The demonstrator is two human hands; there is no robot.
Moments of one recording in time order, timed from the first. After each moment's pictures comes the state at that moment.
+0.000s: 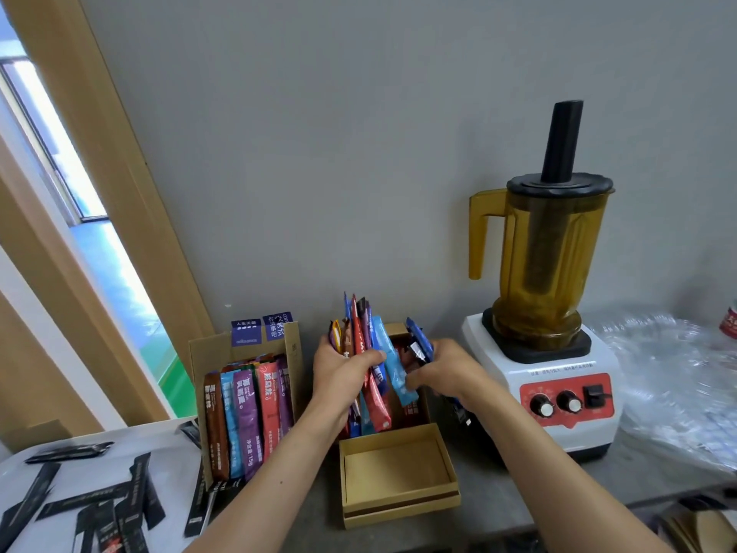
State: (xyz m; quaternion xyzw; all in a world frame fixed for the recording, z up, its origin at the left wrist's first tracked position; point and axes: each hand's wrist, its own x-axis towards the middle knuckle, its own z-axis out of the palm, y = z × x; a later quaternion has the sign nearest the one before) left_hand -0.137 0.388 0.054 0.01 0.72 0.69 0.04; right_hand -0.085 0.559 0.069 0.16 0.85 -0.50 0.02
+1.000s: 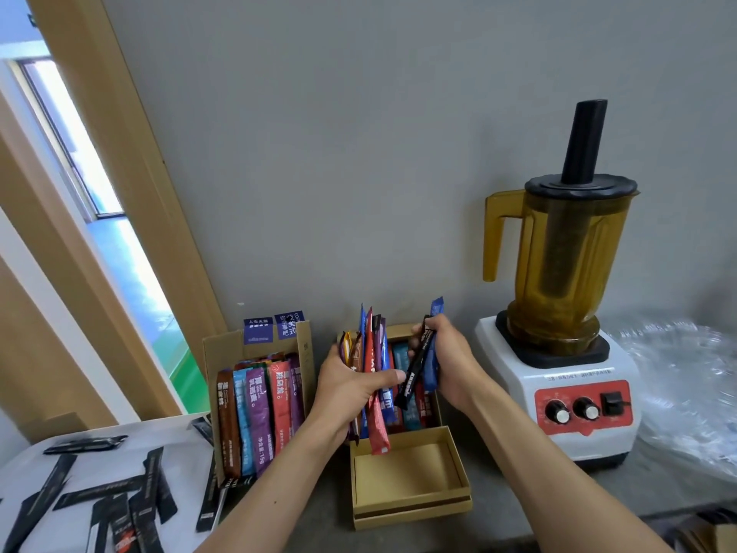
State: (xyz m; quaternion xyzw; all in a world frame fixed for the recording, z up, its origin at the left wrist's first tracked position) left_hand -0.120 0.370 0.059 0.05 0.73 0.68 0.07; right_hand -0.111 0.537 0.068 0.19 0.56 -0.80 -0.06
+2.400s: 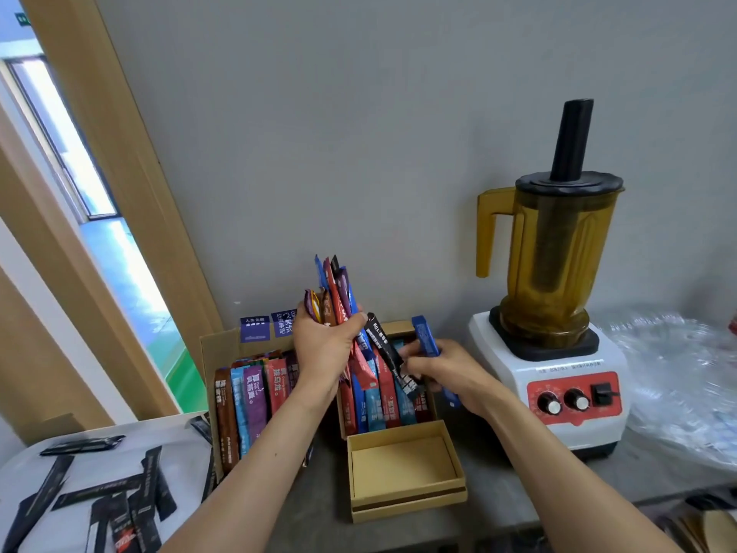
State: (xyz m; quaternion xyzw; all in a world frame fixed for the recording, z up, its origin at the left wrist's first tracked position) left_hand -0.150 0.374 0.090 0.04 0.68 0.72 -0.11; right_hand -0.087 0.563 0.049 0.05 0.78 -0.63 0.01
